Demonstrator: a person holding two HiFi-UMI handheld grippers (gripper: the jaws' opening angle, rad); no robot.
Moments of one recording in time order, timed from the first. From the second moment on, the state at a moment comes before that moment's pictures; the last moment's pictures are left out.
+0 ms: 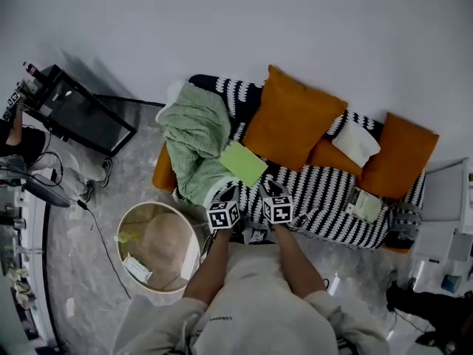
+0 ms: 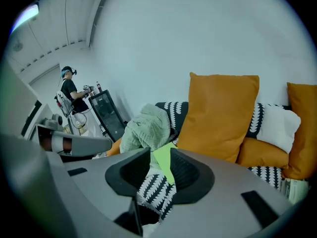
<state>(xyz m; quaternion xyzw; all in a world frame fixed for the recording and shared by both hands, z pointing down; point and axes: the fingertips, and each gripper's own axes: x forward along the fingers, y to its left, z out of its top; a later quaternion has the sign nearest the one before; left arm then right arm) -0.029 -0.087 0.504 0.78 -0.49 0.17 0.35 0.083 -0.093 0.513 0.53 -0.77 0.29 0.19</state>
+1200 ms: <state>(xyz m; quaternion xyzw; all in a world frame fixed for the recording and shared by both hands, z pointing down) -0.023 -0.078 0.502 0.80 -0.46 0.21 0.31 0.070 -0.082 0.526 0.49 -0.79 0.28 0.25</state>
